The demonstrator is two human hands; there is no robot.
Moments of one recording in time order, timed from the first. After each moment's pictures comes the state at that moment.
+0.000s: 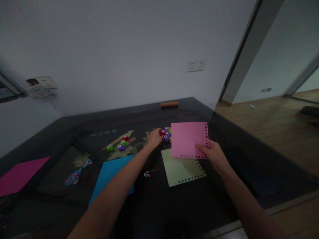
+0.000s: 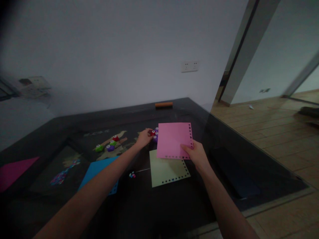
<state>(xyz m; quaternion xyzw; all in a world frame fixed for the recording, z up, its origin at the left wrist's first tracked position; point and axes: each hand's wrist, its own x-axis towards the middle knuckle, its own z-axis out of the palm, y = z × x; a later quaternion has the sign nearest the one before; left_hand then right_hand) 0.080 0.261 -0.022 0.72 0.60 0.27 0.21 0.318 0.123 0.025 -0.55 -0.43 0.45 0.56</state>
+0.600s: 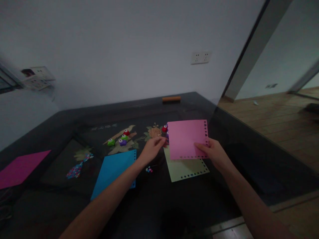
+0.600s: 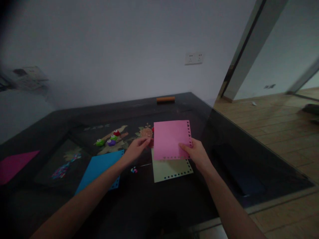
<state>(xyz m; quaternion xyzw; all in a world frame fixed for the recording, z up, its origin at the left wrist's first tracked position) 0.059 0.152 0.020 0.71 0.47 0.37 0.37 0.306 0.114 0.028 -0.55 -0.46 0.49 0.50</state>
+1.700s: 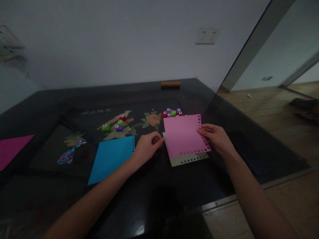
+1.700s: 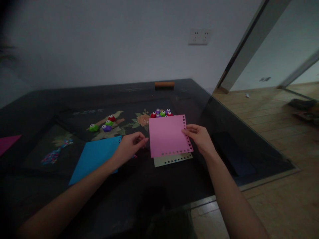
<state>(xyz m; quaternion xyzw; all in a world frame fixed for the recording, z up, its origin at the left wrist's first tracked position) 0.043 0.106 0.026 0.73 0.52 0.30 0.33 0.317 0.125 0.017 -0.58 -0.47 0.44 0.50</state>
